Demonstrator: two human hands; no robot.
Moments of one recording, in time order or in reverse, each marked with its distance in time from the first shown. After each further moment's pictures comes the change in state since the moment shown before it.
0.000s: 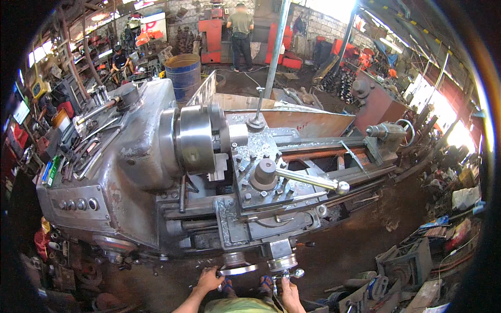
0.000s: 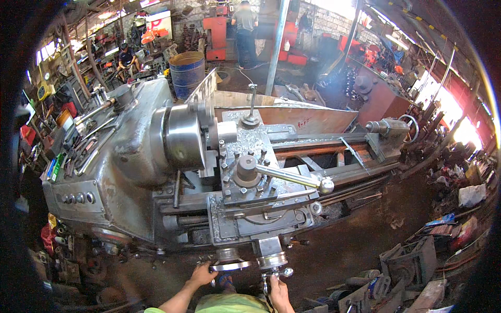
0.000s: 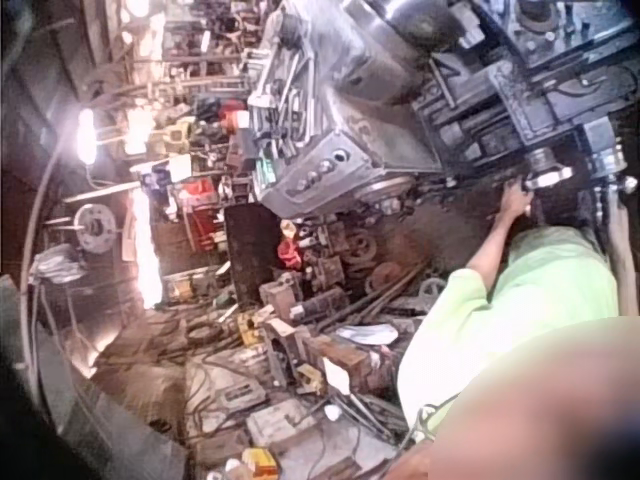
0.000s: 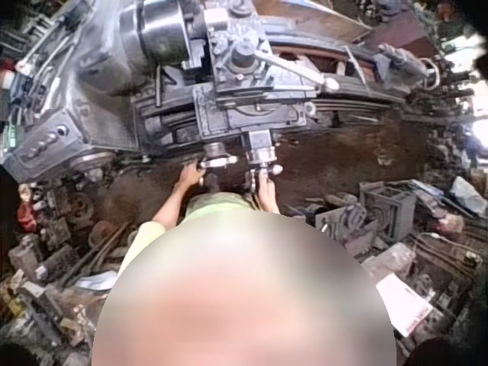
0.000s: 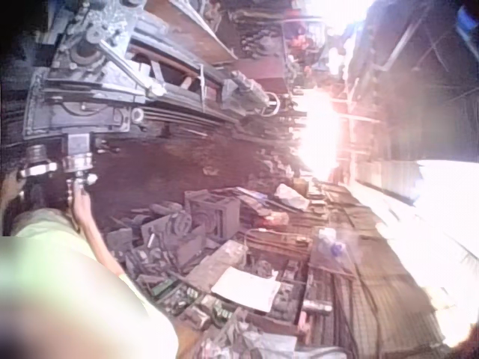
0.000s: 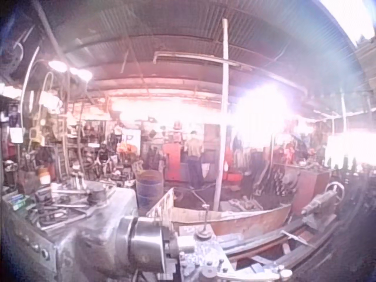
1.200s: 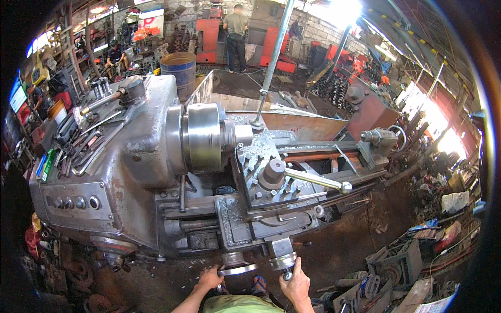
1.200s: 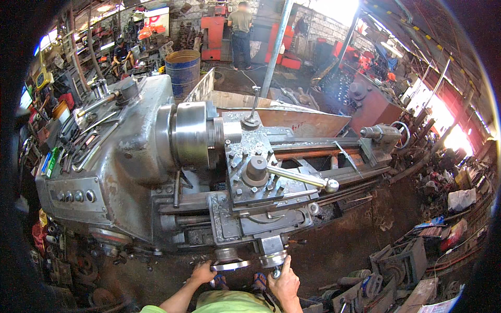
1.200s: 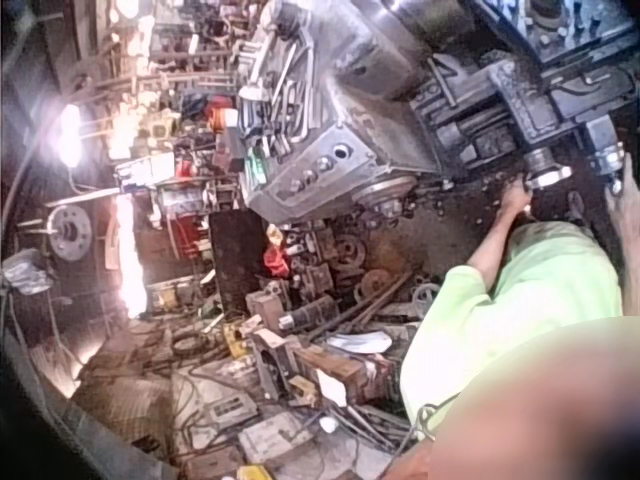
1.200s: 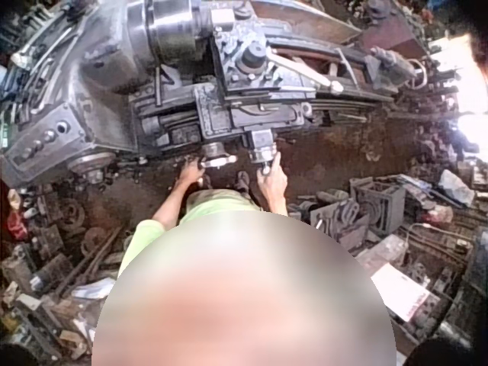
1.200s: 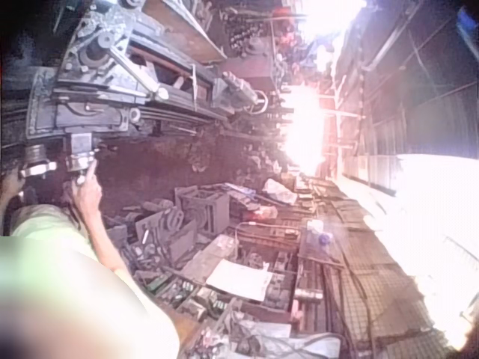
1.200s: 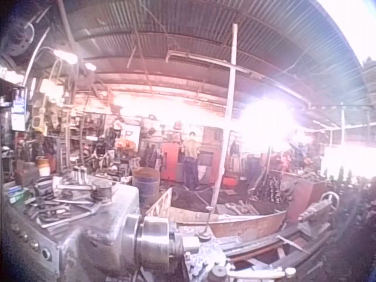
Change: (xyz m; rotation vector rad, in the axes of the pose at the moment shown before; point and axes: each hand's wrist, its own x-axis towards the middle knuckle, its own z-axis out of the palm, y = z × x) left_hand 0.005 0.010 -0.012 0.043 -0.126 -0.043; right_hand -0.024 -0.078 0.015 -1.035 0.403 -0.542
